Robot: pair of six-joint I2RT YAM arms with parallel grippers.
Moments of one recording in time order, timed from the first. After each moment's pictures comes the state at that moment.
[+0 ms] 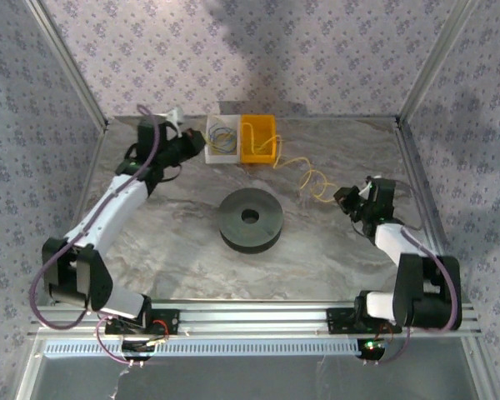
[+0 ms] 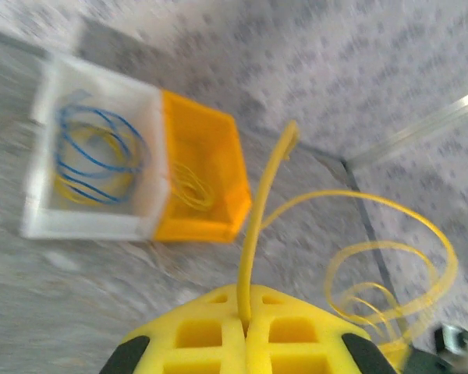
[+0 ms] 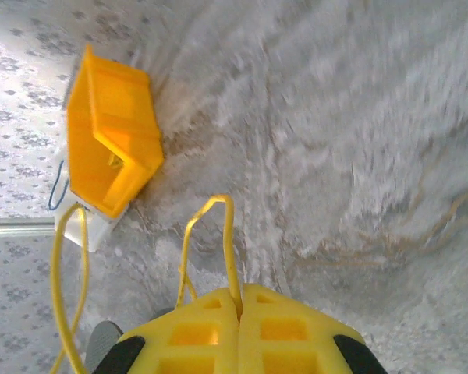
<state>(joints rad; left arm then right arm) -0.25 1.41 1.23 -0.20 0.31 -0.66 -0.10 1.25 0.56 0.09 -0.45 0.79</state>
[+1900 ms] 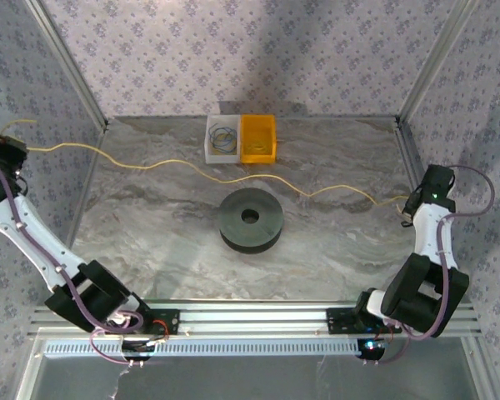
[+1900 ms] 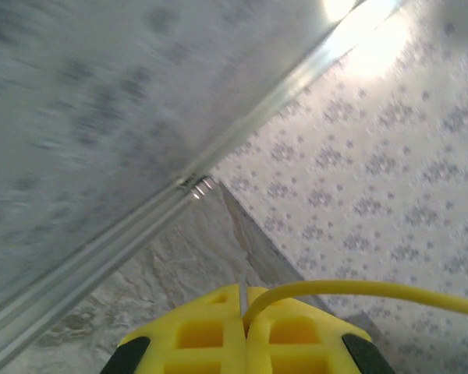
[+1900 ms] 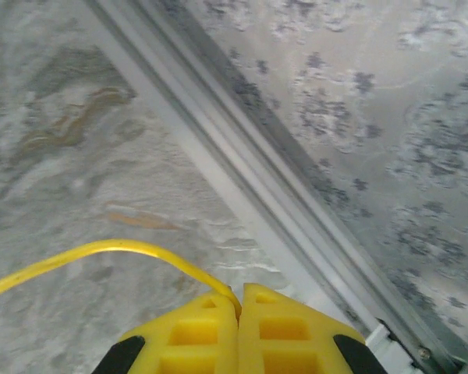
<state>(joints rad) 0.77 1.30 1.53 -0.63 0.50 -0.53 -0.46 1.28 0.92 -0.60 0.29 0.08</state>
